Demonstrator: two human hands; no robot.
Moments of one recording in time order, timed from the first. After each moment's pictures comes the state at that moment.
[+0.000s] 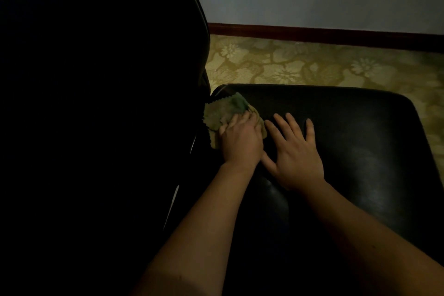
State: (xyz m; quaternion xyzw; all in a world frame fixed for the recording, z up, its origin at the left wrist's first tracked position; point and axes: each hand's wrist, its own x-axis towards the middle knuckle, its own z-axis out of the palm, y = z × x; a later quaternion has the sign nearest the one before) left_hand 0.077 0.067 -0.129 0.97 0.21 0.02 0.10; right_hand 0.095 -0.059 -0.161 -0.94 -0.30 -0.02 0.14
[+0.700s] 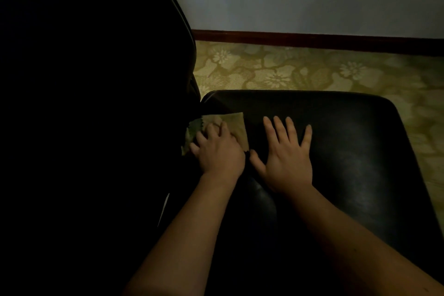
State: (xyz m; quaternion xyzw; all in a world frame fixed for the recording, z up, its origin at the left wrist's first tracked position) left_hand 0.058 0.071 -0.114 0.95 0.31 -0.05 0.03; right_hand 0.095 -0.058 -0.159 -0.96 -0.23 -0.04 0.15
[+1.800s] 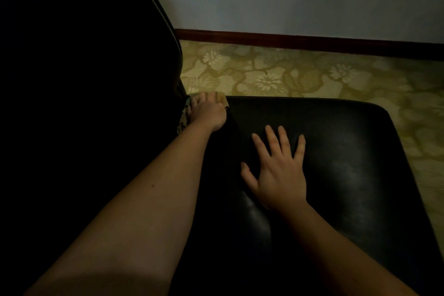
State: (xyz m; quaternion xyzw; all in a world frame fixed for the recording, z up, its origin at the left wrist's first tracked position) left_hand 0.182 0.141 -0.122 0.94 0.29 -0.08 0.19; right_hand 0.096 -0.057 -0.160 -0.96 -0.24 -0.04 0.14
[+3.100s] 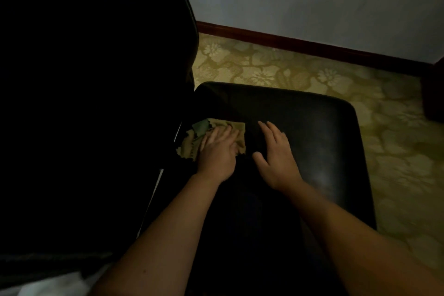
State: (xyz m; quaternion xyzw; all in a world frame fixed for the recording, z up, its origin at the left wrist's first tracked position) left_hand 0.009 0.059 -0.118 0.96 0.16 -0.07 0.21; right_hand 0.059 -0.100 -0.126 -0.90 -0.24 0.10 0.35
